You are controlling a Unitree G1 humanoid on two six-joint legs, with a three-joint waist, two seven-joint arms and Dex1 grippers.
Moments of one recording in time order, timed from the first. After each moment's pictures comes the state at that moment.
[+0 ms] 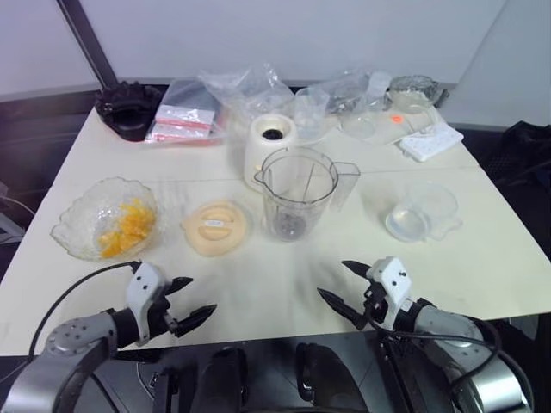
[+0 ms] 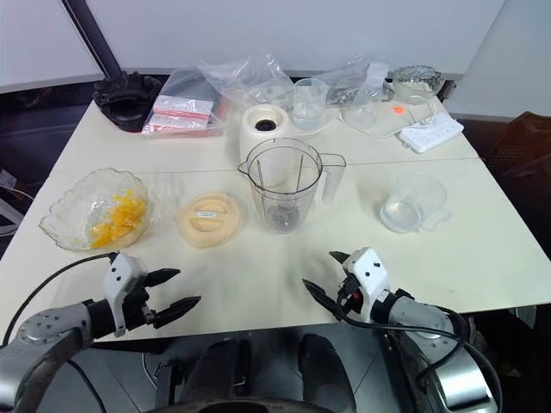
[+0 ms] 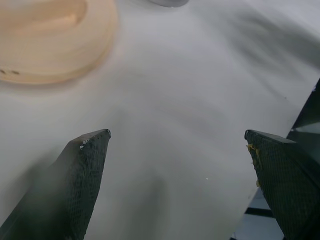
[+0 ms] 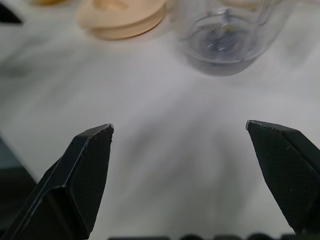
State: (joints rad) left arm 0.28 0.71 0.20 -0.47 -0.52 0.59 -0.78; right arm 0.25 -0.57 0.02 -0.53 0.35 0.44 0.68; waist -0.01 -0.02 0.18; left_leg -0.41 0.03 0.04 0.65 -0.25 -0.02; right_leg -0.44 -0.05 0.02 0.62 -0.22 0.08
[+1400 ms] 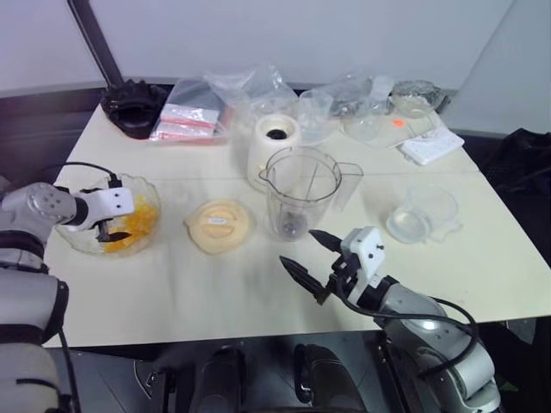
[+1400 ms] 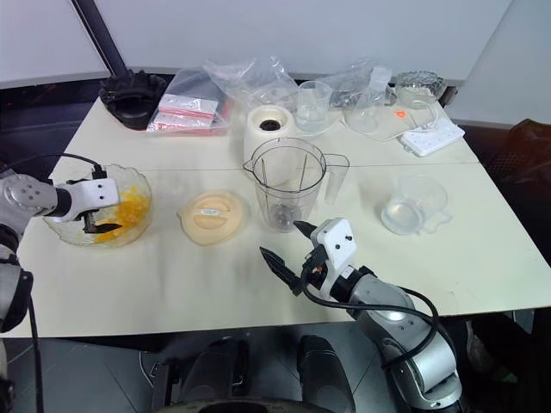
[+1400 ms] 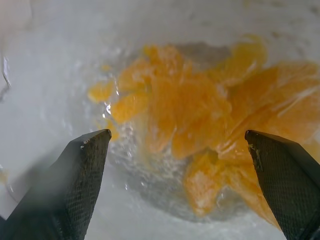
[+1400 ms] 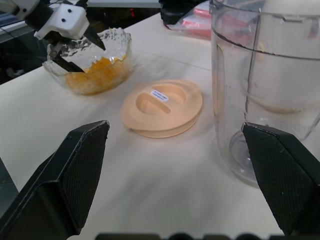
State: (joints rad) left arm -0.98 0.91 -0.33 1.33 0.43 -0.47 -0.93; right arm 0.05 -0.38 0.15 -0.70 0.45 0.60 0.39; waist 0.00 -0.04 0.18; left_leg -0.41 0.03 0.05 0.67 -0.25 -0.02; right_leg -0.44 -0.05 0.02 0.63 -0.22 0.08
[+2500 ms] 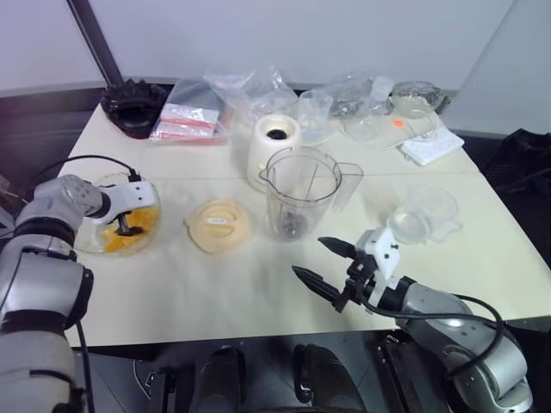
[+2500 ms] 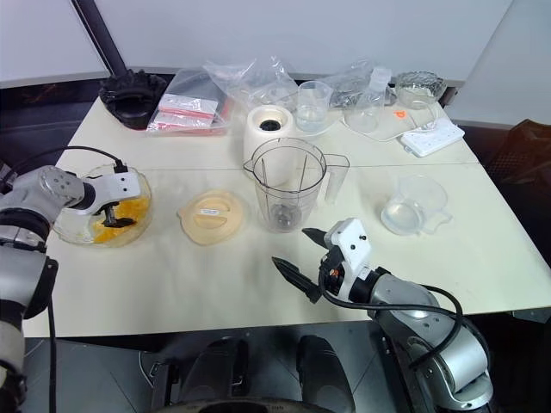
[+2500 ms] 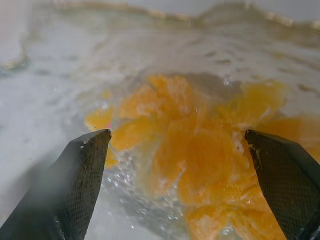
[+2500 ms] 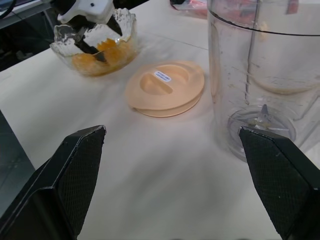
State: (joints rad) left arm -1.03 0.80 -0.35 1.34 0.50 -0.29 -0.88; right arm 0.07 -0.50 0.04 -0.75 0.58 0.72 0.45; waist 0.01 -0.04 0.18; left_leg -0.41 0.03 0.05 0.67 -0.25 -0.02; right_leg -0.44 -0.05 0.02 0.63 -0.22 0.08
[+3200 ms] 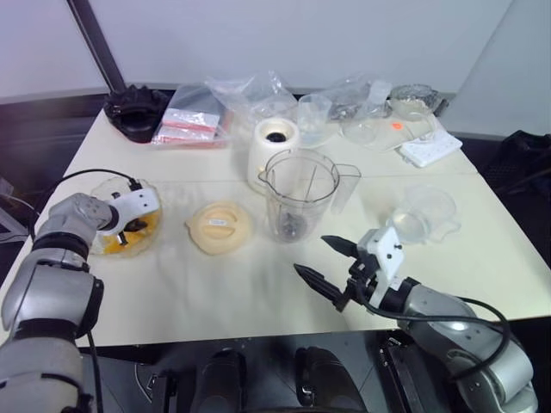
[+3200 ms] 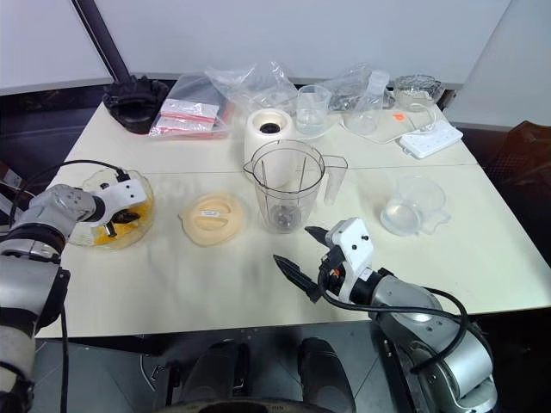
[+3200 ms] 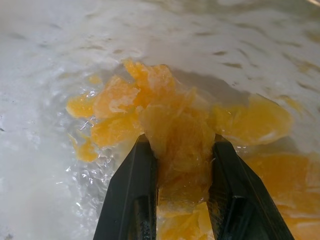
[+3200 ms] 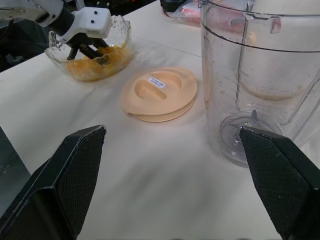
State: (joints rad) left arm -0.97 0.75 -0.28 1.33 0.45 -0.20 -0.80; right arm 0.08 -0.50 0.03 -0.79 0.59 0.74 0.41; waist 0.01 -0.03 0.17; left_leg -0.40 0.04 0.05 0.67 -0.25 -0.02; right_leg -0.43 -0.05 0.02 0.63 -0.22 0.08
